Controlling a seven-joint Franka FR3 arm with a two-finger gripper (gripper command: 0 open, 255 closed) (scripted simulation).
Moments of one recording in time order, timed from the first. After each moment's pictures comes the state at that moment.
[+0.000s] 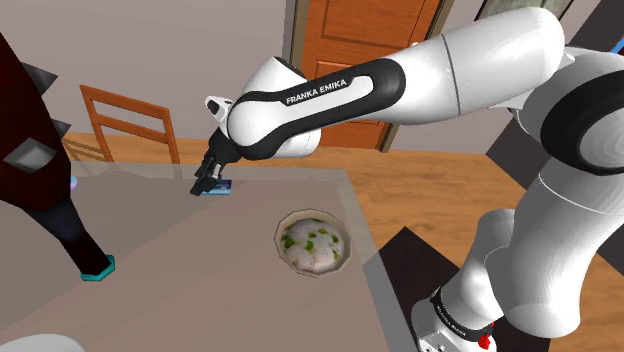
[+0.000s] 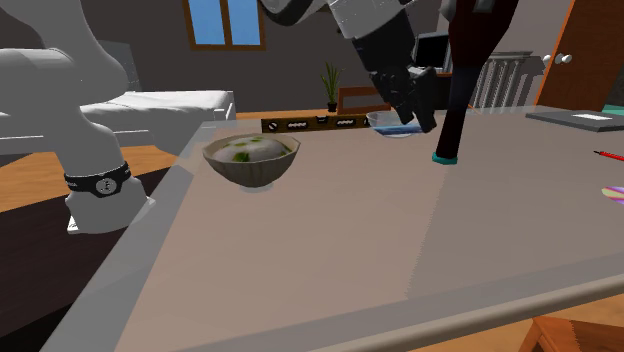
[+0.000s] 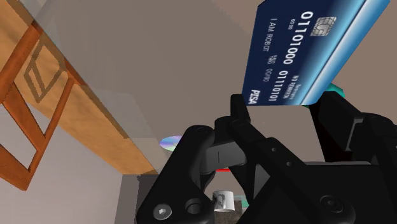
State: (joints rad) arm 0.53 0.16 0.01 -2.04 0.56 2.68 -0.91
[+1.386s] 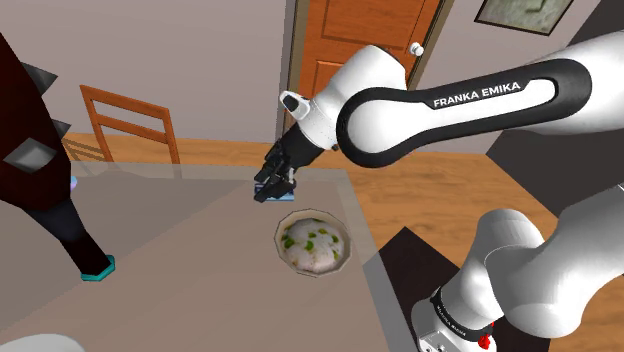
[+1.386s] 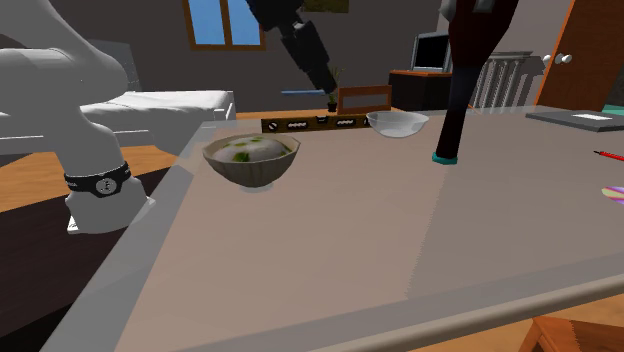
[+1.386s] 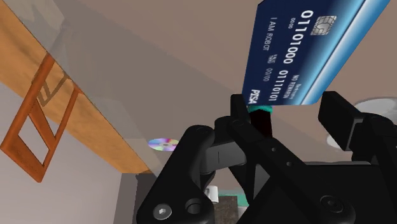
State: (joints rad) arm 0.53 -0.37 0.00 -2.50 0.50 2.61 -0.84
